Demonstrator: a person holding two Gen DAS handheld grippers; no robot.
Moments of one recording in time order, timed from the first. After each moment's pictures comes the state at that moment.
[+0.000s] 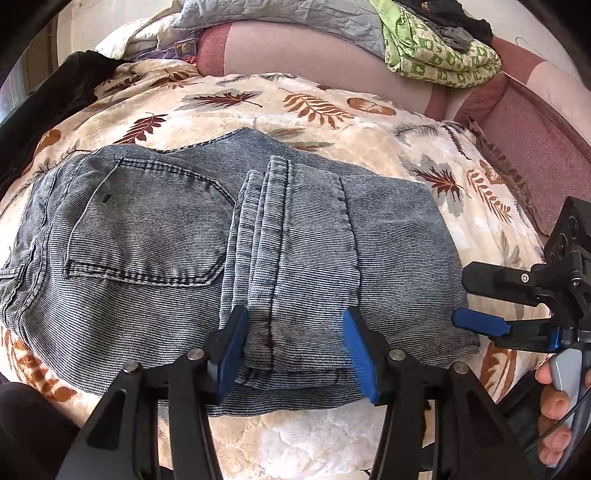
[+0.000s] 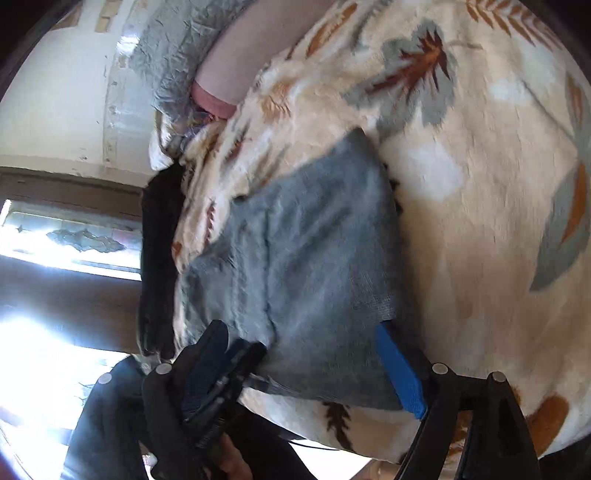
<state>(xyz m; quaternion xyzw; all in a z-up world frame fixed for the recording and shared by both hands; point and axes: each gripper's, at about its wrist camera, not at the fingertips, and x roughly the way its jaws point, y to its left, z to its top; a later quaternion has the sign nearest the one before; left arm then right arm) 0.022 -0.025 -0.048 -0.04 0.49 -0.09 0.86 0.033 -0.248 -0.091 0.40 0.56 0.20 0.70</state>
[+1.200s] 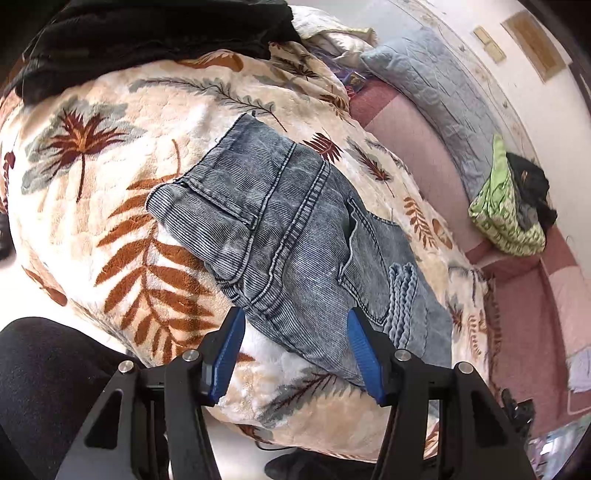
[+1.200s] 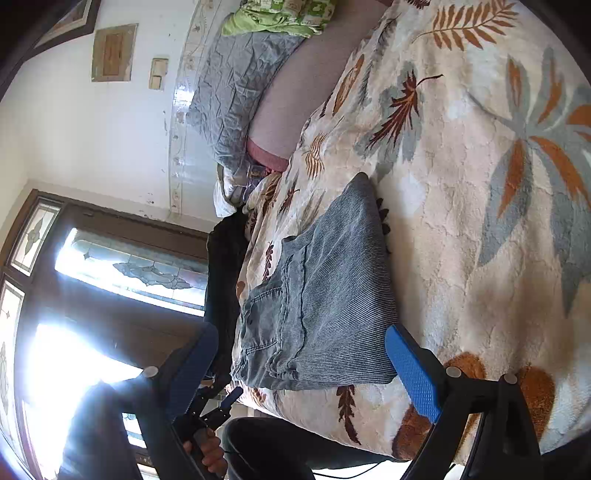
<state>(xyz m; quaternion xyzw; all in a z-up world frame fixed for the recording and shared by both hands) -0.033 0.177 -0.031 -0.35 0.44 0.02 0.83 -0.019 -0.301 -0.071 0.48 0.41 0.26 0.73</state>
